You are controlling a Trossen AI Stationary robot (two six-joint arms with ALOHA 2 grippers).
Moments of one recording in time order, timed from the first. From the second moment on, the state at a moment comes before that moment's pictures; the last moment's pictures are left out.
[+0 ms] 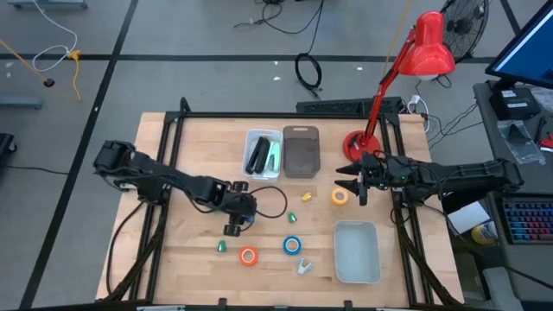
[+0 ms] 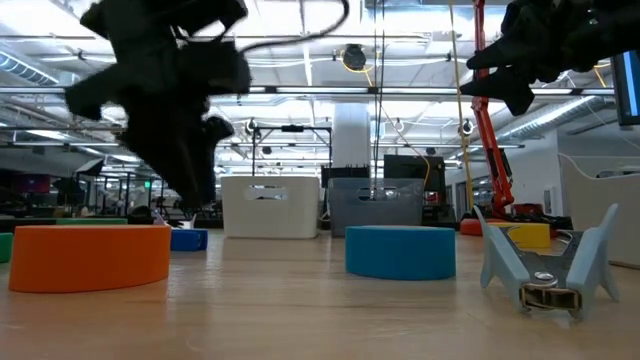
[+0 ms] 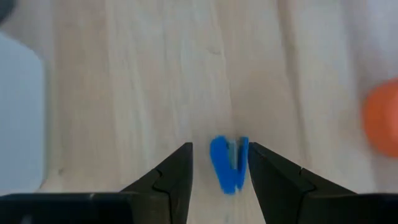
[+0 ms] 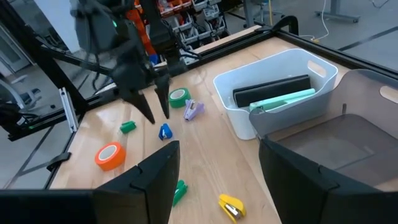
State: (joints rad) left arm -0.21 1.58 0.91 -0.47 -0.05 -0.05; right arm 0.02 0.56 0.37 -0.05 0.13 0.37
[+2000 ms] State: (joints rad) left arm -0.24 1.69 0.91 -0.54 -0.05 -0.22; right arm 0.01 0.55 0.37 -0.05 0.13 0.37
